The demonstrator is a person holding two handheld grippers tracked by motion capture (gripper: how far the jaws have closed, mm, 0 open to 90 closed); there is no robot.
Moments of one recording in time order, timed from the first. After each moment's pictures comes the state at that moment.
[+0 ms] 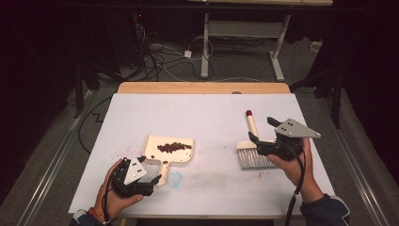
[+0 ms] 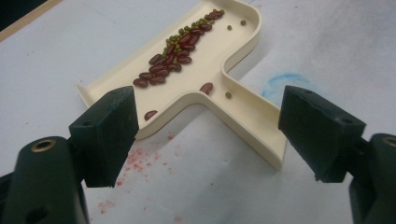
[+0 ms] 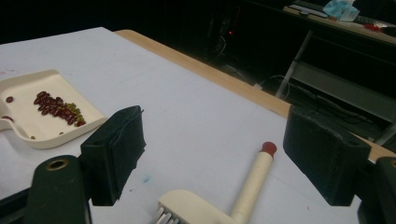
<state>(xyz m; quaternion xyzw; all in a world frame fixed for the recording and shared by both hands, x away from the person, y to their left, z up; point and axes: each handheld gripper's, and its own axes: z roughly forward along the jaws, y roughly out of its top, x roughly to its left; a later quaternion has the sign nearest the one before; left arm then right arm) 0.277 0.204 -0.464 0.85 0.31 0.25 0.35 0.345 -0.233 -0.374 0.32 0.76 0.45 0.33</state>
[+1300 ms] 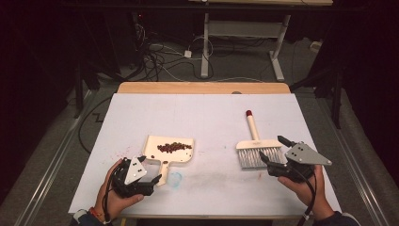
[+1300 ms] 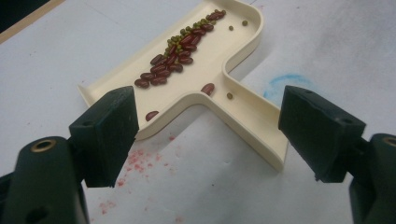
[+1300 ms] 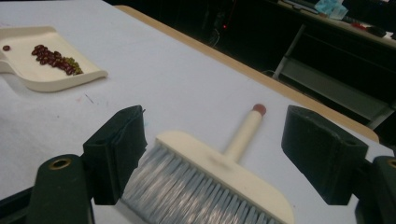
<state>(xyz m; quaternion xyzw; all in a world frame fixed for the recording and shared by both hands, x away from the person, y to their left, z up) 0.277 0.203 -0.464 0.85 0.31 0.25 0.35 0.306 -0.264 -0.411 0.31 0.77 0.43 0.35</state>
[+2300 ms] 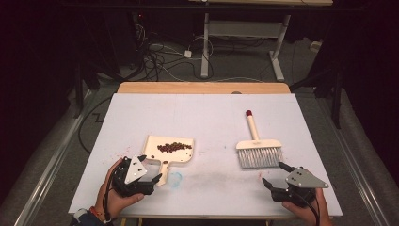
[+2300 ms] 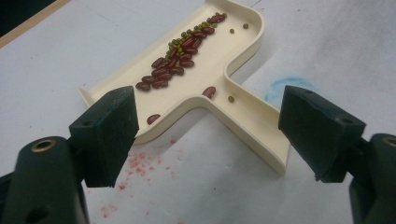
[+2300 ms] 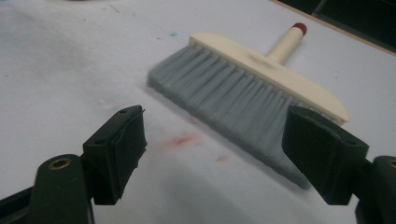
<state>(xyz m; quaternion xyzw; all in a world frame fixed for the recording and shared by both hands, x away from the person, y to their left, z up) 0.279 0.203 -0.464 0.85 0.31 0.25 0.36 0.271 -0.285 -0.472 0.32 0.81 0.39 0.30</state>
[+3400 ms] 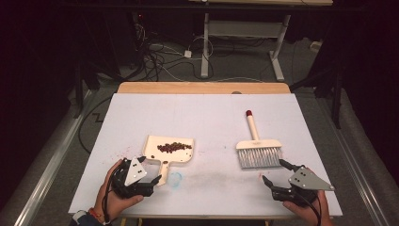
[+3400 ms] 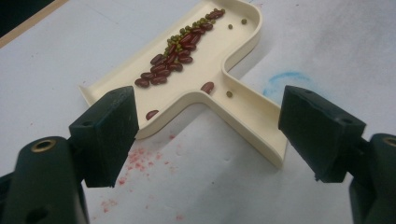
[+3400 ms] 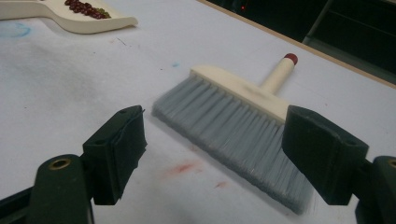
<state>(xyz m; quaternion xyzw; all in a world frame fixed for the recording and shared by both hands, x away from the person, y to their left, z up) 0.275 0.203 -0.465 0.85 0.31 0.25 0.35 0.267 -0.283 -0.459 0.31 0.79 0.43 0.32</state>
